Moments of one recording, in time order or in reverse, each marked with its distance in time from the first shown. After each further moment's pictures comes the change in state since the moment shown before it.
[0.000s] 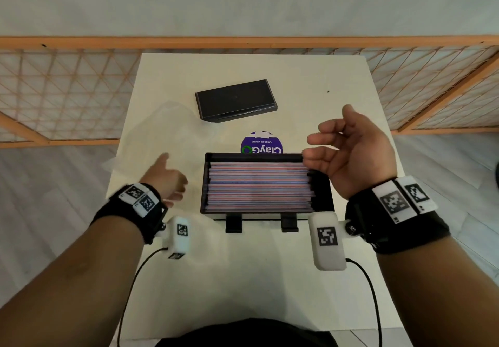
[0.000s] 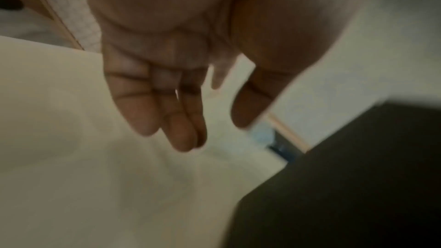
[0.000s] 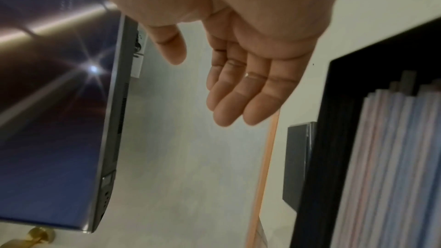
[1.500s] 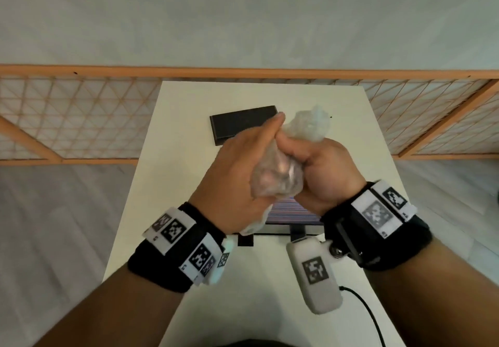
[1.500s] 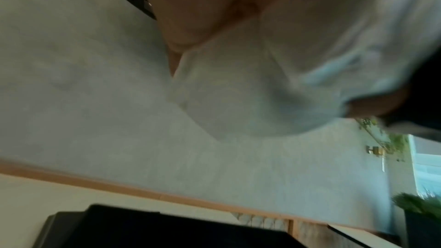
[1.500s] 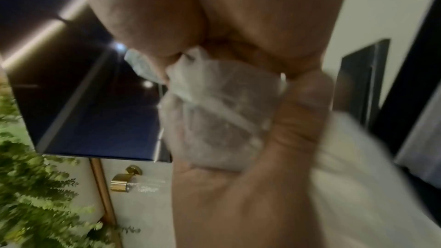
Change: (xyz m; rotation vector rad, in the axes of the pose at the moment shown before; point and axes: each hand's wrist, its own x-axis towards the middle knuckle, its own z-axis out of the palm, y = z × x) left_hand -0.158 0.048 0.018 0.273 0.009 1.378; right_hand -0.052 0.006 0.073 0.002 -0.435 -0.059
